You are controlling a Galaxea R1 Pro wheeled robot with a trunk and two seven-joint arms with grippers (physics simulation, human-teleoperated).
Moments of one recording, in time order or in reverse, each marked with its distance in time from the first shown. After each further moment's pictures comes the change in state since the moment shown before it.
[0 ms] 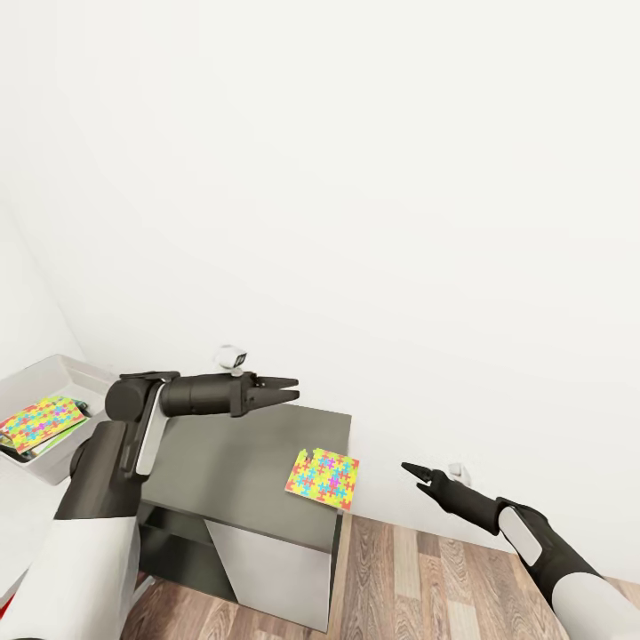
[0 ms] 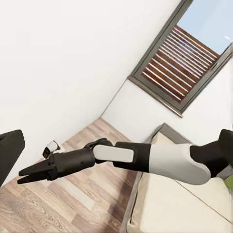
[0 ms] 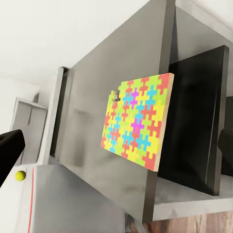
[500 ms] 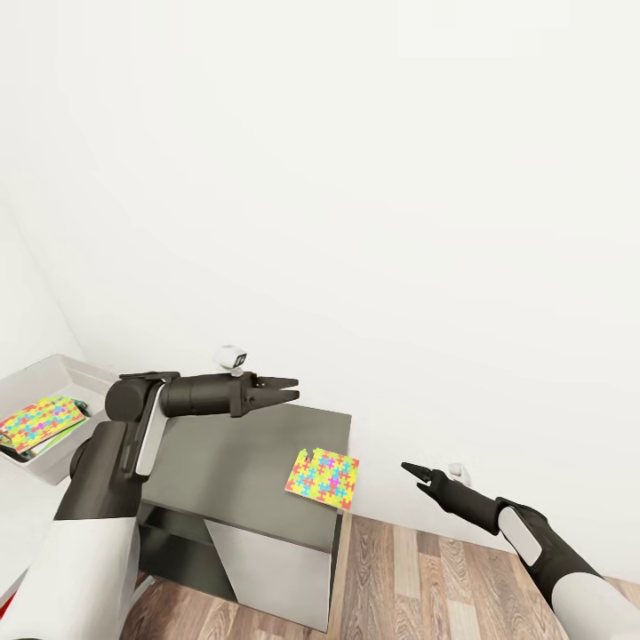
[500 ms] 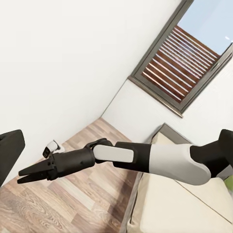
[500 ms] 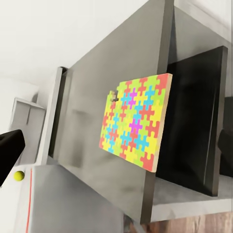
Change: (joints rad) left arm 0.001 0.000 0.000 0.000 0.001 0.000 0.002; right arm 0.000 0.001 0.001 0.000 0.002 -0.005 -0.002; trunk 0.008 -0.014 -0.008
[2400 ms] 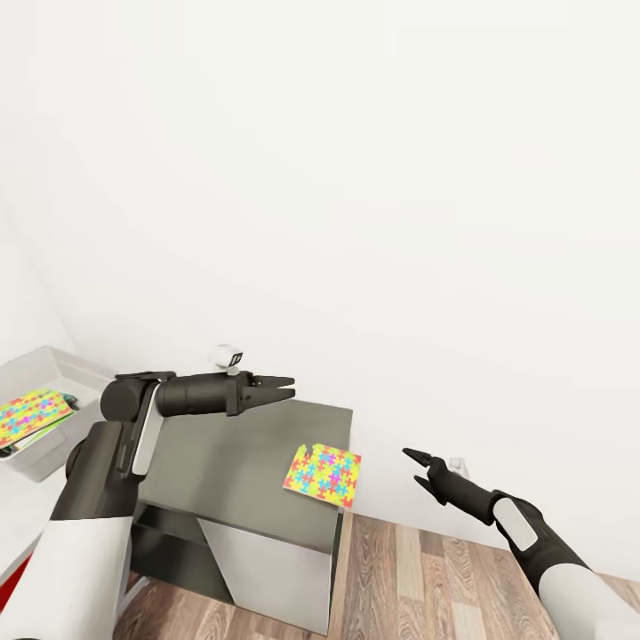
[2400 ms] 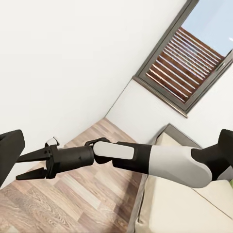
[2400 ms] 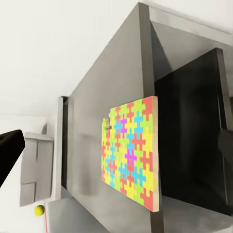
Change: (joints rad) left arm 0.000 0.008 0.012 0.000 0.004 0.000 -0.001; right arm -0.025 0.046 -0.141 0.001 -0.070 0.102 -0.114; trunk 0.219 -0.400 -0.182
